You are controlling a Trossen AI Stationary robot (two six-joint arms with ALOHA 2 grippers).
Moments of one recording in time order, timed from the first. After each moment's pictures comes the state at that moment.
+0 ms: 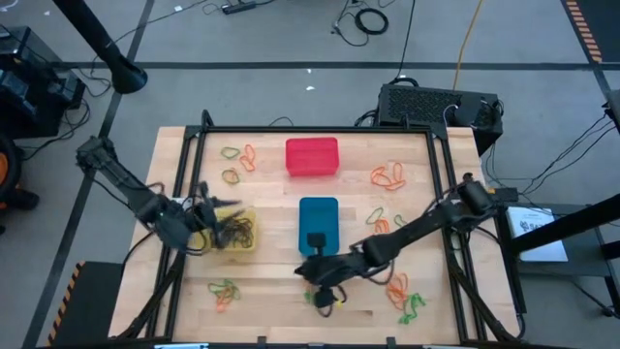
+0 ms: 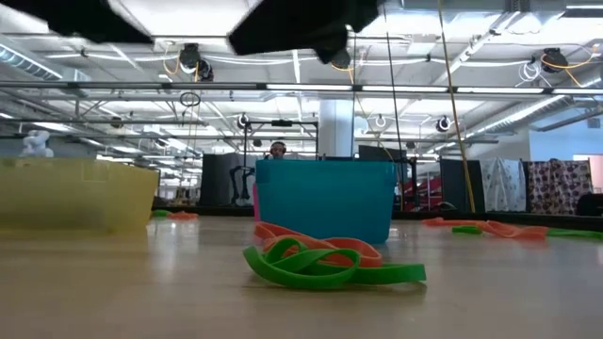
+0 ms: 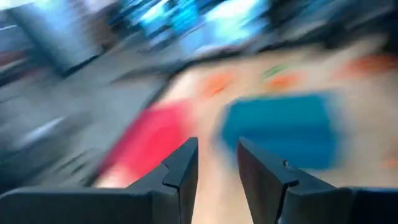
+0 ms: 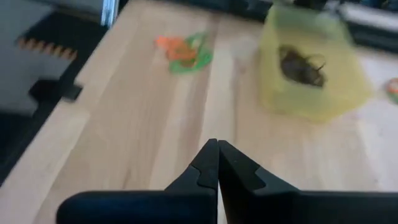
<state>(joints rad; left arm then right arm) -0.69 0.69 0.48 -0.15 -0.94 -0.02 0.43 1.92 1.35 -0.05 0.30 0.09</state>
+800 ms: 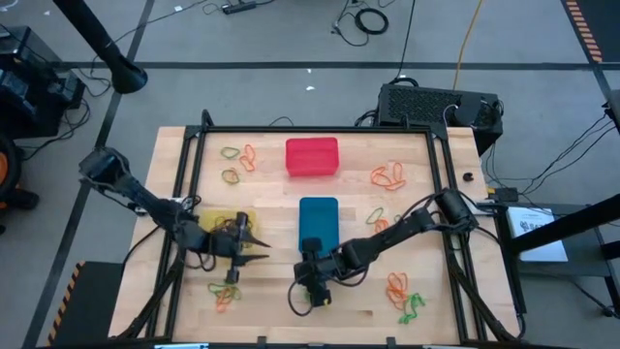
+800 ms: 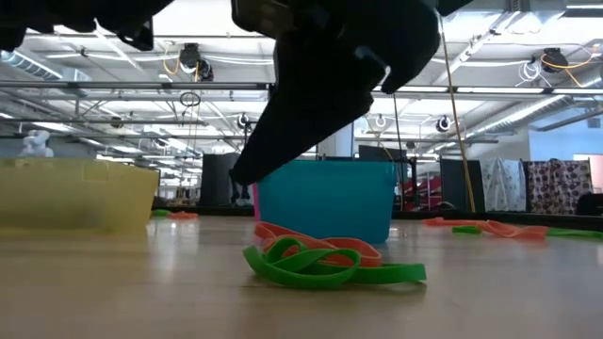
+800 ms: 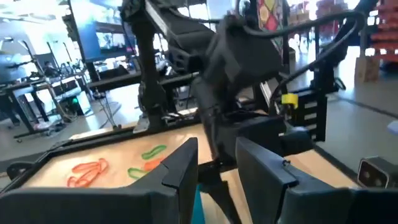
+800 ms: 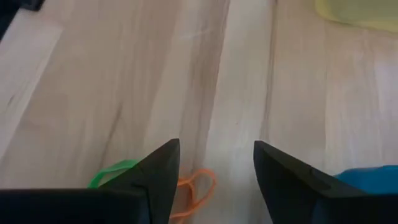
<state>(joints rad) -0.61 1.24 0.31 0.98 -0.45 0.22 0.38 2.10 1.47 -0.27 0.15 0.17</state>
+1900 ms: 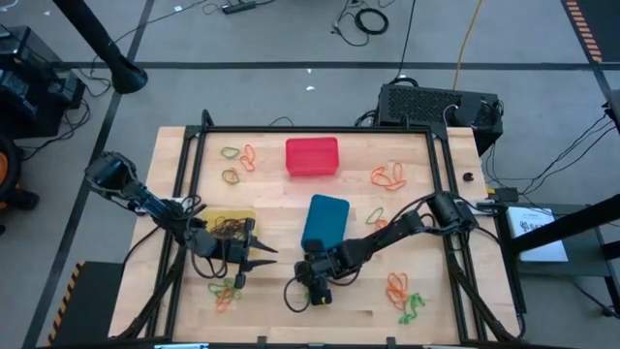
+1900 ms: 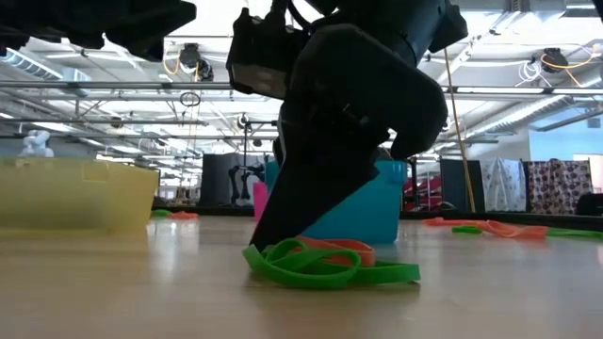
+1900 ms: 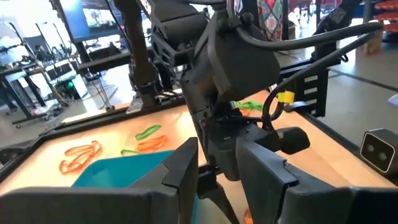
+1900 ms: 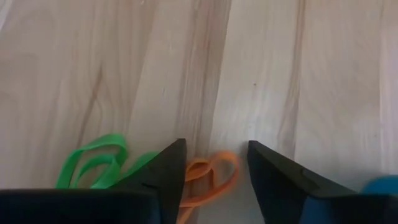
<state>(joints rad) -0.60 1.34 0.35 0.93 -0.44 0.19 0.36 2.17 1.47 -0.29 0.08 0.22</state>
